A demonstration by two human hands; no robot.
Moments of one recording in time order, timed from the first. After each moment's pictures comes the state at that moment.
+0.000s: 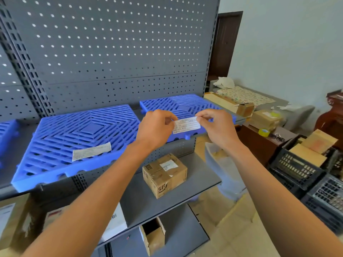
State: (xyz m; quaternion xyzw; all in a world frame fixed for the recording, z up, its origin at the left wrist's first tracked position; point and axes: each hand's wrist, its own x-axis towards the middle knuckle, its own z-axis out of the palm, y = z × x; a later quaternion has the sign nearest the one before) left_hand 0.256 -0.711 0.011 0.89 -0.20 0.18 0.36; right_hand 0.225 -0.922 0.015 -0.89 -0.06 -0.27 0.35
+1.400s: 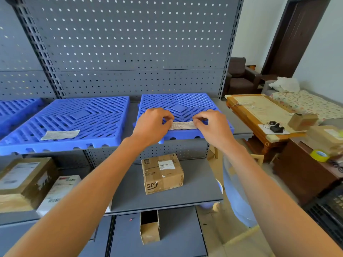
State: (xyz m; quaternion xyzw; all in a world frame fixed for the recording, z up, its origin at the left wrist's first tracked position) left_hand 0.287 -0.807 -0.006 0.94 -0.10 0.24 0.24; right_hand 0.330 -1.025 -0.017 -0.90 -0.23 -0.20 0.32
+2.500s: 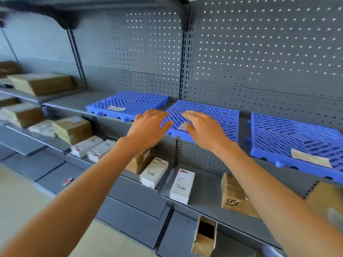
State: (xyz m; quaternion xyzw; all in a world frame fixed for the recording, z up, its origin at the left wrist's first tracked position) left_hand 0.071 -0.555 0.032 0.96 0.19 0.21 0.06; right_hand 0.207 -0.711 0.035 -0.82 -0.54 -0.13 0.18
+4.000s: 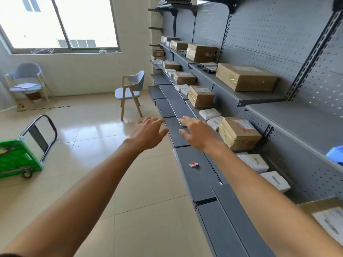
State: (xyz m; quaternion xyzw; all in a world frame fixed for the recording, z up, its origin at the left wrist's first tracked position) left_hand -0.412 -0.121 -0.048 0.77 0.63 0.13 -0.01; right_hand -0.208 -0.112 -0.041 -0.53 -0.83 0.02 0.15
